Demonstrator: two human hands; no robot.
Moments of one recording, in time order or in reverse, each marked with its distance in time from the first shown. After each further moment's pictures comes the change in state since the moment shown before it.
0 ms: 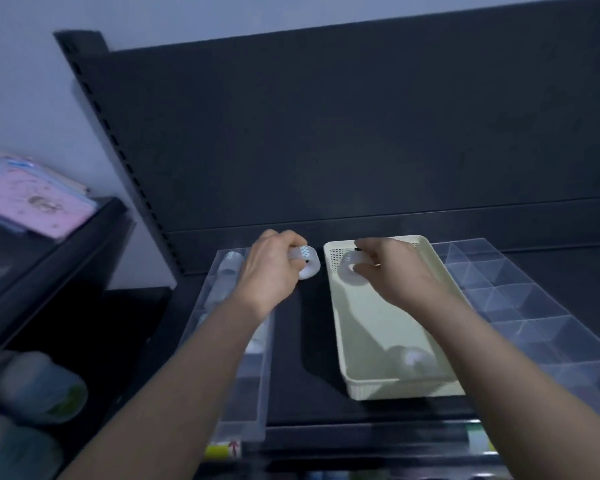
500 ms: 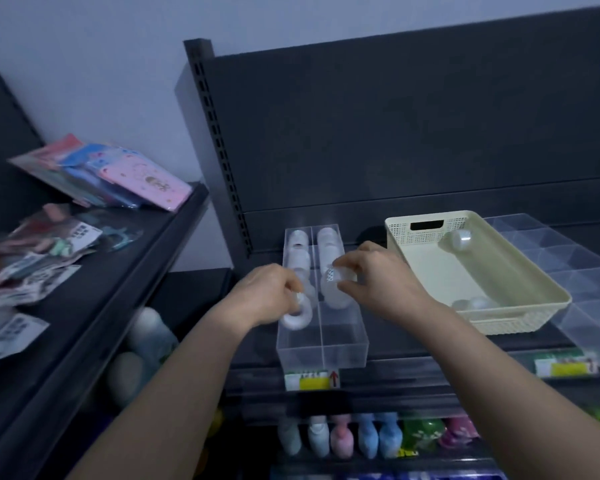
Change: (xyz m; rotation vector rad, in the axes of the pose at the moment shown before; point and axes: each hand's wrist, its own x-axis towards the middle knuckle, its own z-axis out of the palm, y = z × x) left_hand -0.107 -0.113 -0.107 0.119 -0.393 -0.072; right_hand -0.087 -0.148 0.070 -0.071 -0.005 -0.162
